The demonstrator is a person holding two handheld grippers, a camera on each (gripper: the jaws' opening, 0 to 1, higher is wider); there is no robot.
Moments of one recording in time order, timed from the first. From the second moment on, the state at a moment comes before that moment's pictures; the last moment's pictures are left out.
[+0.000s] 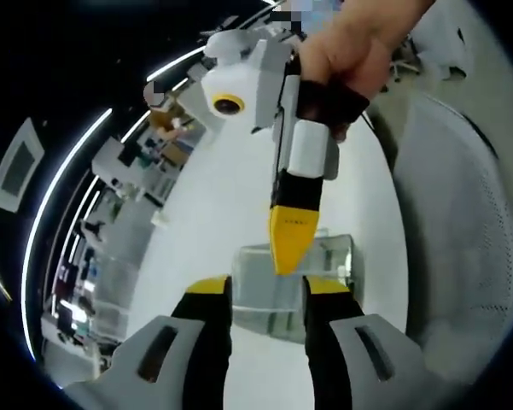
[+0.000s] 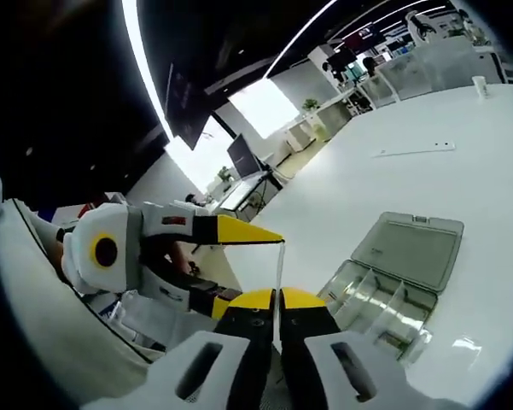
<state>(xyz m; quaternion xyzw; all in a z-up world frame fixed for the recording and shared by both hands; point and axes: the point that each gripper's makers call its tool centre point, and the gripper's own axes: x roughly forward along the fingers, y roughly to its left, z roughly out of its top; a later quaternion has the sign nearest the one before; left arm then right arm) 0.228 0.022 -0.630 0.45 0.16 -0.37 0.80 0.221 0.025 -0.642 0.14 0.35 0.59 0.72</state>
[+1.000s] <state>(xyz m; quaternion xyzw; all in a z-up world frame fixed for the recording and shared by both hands) 0.227 0.031 -0.615 0.30 0.23 -0.45 0.81 0.216 0.017 -0.639 0.08 0.31 0.62 0.72</state>
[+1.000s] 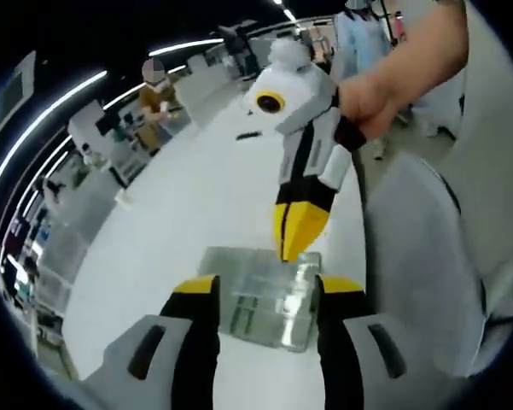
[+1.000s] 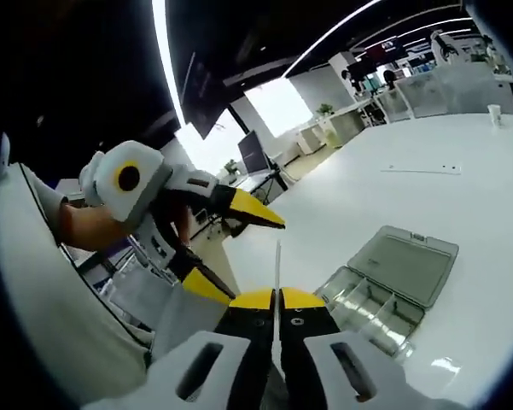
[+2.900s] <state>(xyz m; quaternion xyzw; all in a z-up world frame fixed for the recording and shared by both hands) 0.191 0.023 -0.624 0.24 0.36 -0.57 0.69 0.180 0.023 -0.638 -0.10 0.19 0.71 0.67</state>
